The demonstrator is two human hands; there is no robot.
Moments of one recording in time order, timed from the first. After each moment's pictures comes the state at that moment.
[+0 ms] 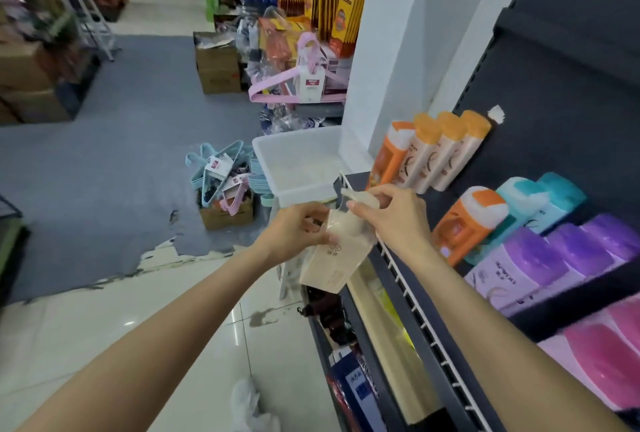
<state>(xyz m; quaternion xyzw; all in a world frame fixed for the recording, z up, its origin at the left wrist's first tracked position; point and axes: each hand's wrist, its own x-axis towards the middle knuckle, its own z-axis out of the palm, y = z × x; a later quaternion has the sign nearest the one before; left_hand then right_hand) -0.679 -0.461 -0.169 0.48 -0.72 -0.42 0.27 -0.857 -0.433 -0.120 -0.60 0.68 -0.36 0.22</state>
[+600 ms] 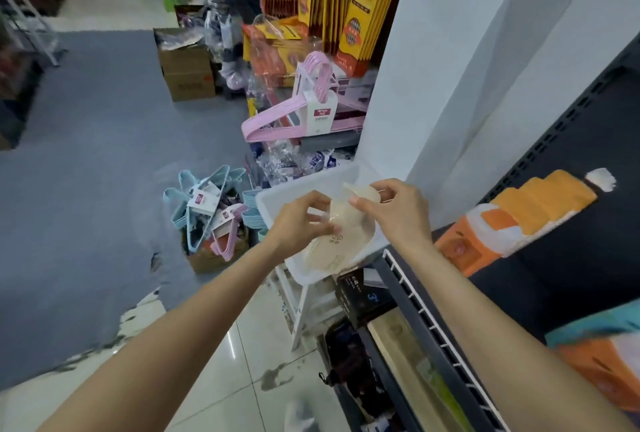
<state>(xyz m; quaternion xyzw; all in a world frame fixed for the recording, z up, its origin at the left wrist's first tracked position) -0.624 -0.751 -0.191 0.48 -0.68 -0.48 0.28 -0.784 -0.704 -0.131 -0.52 0.72 -0.39 0.23</state>
